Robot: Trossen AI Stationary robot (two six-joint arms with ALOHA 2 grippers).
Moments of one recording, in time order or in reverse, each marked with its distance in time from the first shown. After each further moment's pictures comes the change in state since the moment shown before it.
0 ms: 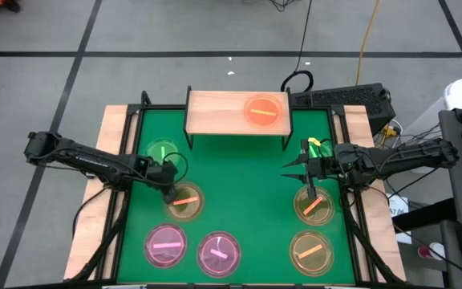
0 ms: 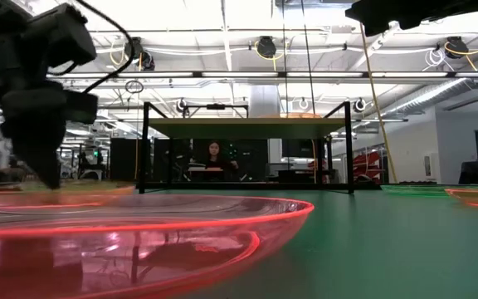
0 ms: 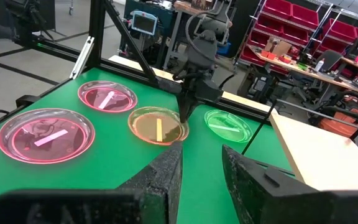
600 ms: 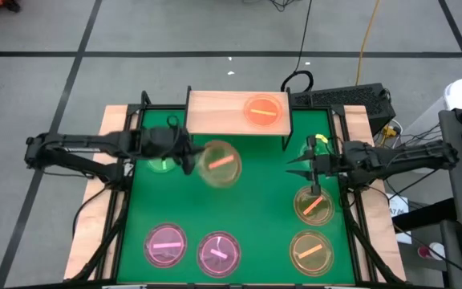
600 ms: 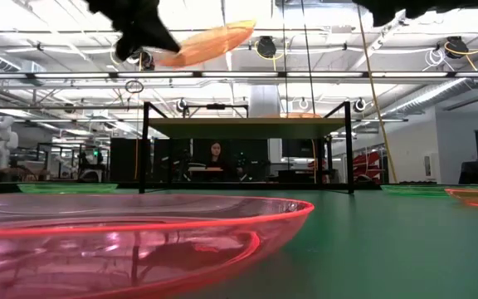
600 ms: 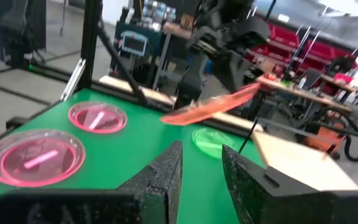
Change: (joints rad) left arm 0.189 0.037 0.537 0.107 -0.154 0.340; right arm 0.000 -0.095 0.000 0.004 0.025 -0.008
